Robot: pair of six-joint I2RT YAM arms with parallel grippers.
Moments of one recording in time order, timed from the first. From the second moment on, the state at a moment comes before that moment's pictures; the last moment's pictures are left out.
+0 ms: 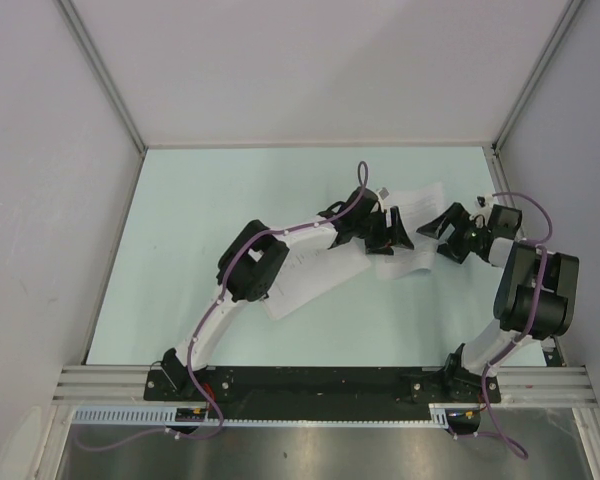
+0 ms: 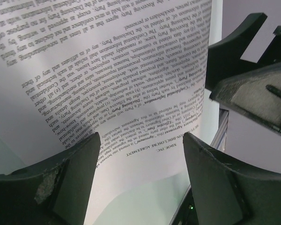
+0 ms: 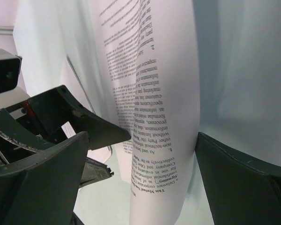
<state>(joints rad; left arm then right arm) -0.82 2.44 1.85 -0.03 0.45 -0.92 -0.31 1.67 0.79 0.04 -0.74 0.48</state>
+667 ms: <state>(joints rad) -0.81 2.44 1.85 -0.04 0.50 -0.91 -0.33 1.85 0.91 0.18 -0.85 0.38</state>
